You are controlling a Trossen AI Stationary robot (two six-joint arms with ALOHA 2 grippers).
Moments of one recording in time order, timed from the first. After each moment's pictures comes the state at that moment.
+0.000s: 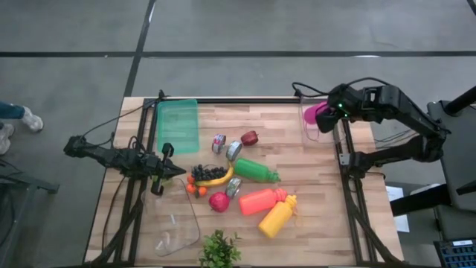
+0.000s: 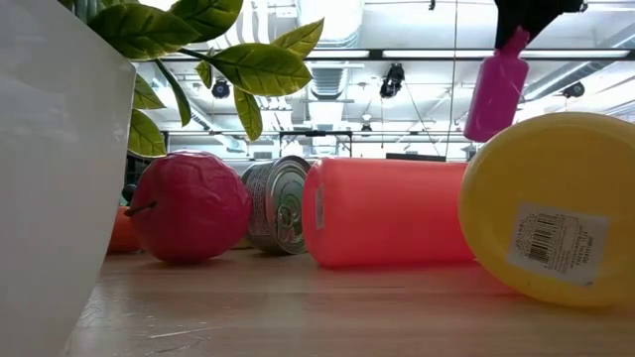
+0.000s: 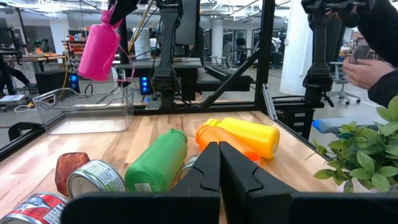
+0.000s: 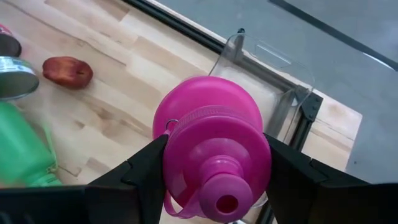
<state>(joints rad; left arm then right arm) -0.31 0.02 0.00 0.04 -0.16 0.00 -0.32 1.13 1.55 -1.57 0.44 0.65</state>
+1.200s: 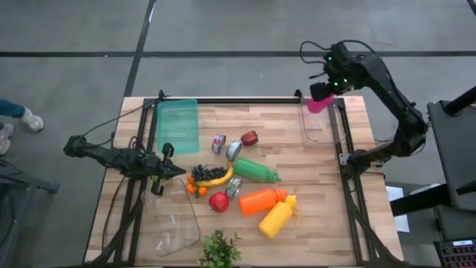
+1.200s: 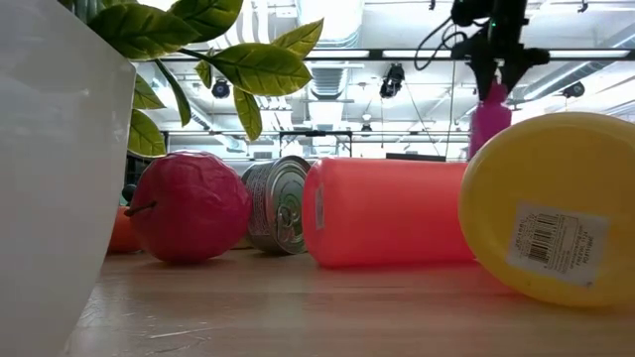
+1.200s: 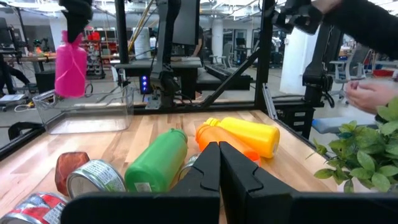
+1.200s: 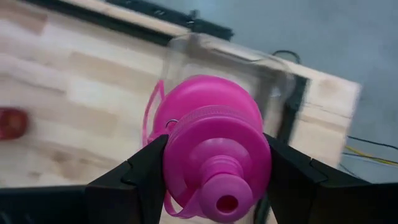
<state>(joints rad) -0.31 0.03 0.00 0.04 -0.16 0.00 -0.96 1.38 1.60 -1.41 0.14 0.30</state>
